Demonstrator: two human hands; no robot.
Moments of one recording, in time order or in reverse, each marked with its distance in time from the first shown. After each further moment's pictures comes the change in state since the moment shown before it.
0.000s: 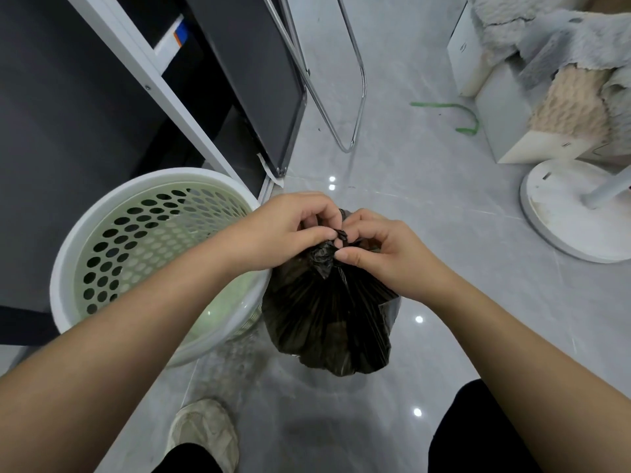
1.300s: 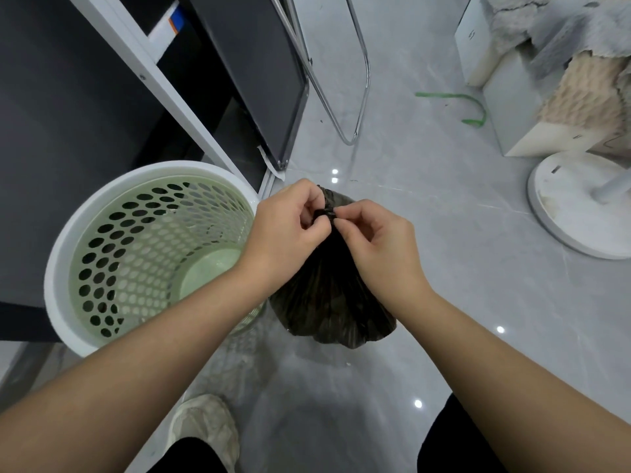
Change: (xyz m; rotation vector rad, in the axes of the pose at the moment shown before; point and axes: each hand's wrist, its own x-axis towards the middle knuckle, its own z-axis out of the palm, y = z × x) left_hand 0.001 -0.004 0.036 0.042 0.553 -0.140; right_hand 0.004 -0.014 0.031 -0.058 0.452 0.106
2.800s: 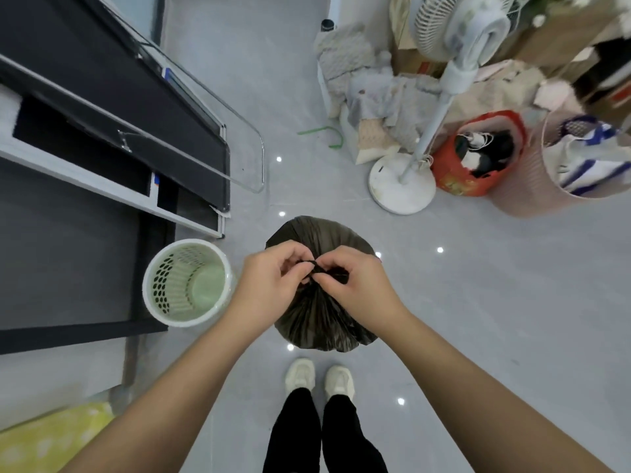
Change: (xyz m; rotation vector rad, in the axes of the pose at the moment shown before) left_hand -0.055 0.496 -0.179 -0.136 -0.469 -0.193; right_hand -0.150 -0.382 -0.319 -0.226 -0.061 0.103
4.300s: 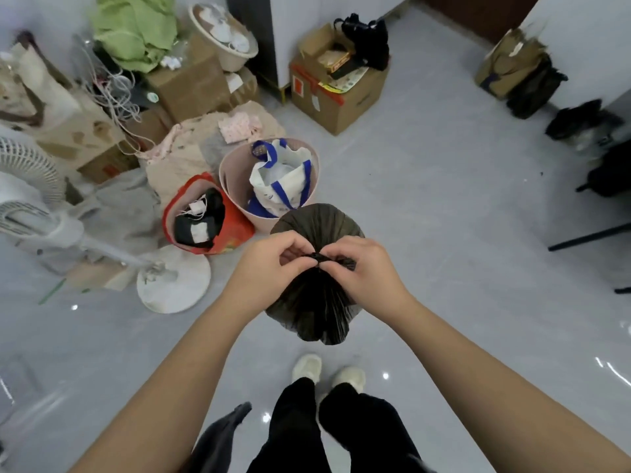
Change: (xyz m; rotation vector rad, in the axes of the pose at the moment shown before) left_hand 0.142 0.466 0.624 0.224 -0.640 0.477; right_hand -0.201 0.355 -0.641 -0.026 0.648 0.256
